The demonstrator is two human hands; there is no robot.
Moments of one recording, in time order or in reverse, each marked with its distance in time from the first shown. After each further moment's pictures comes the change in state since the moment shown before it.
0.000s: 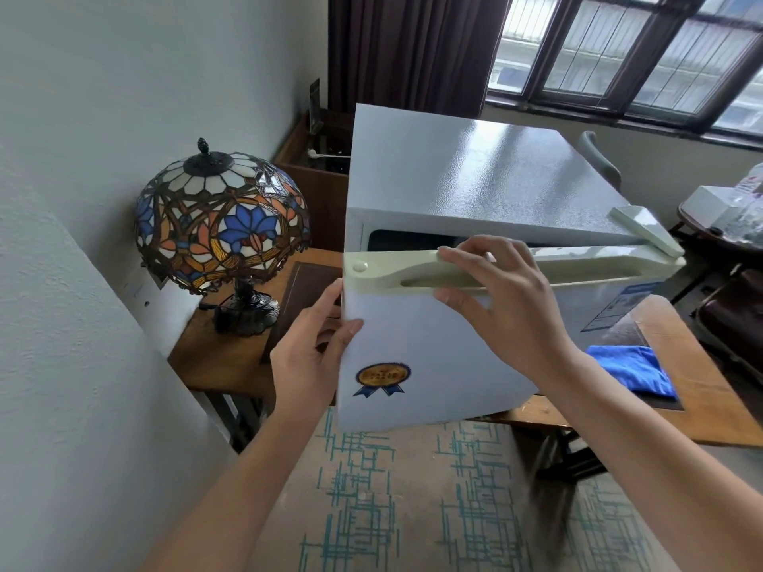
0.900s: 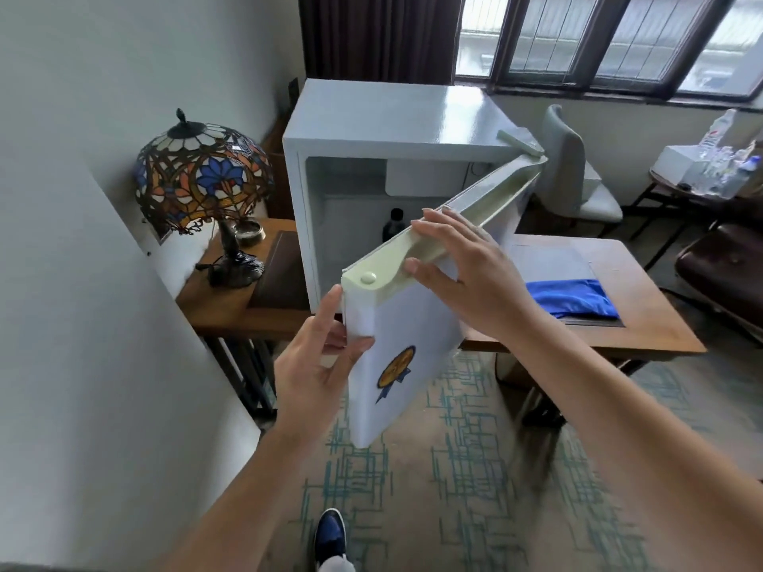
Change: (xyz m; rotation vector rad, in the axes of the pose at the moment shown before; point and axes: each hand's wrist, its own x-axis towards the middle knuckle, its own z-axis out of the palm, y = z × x) left_hand -0.204 0.124 0.005 -0.051 -0.034 0.193; right_hand -0.154 -0.033 -0.122 0.189 -0.188 0.181
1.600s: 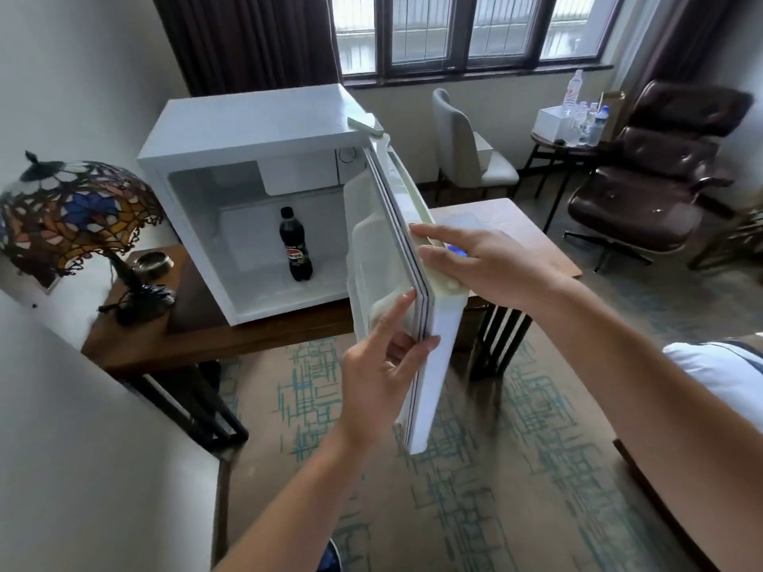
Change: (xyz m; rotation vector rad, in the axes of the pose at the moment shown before) left_hand -0.078 0.132 0.140 -0.318 -0.328 0.019; right_hand -0.134 0.053 -0.147 0.121 -0.193 0.432
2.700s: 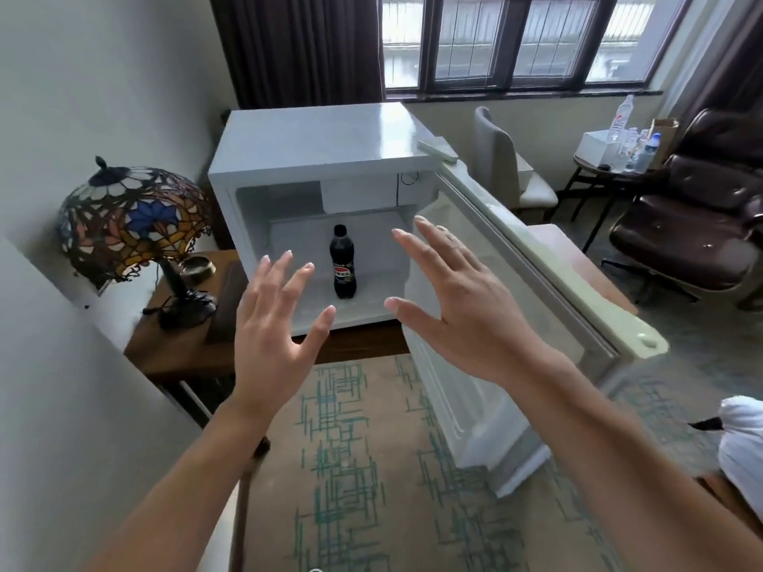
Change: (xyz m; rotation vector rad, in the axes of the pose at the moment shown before) left_hand 0.086 -0.061 -0.194 0.748 0.081 0.062; right_hand 0.045 -0.087 0.079 -0.256 0.153 -0.259
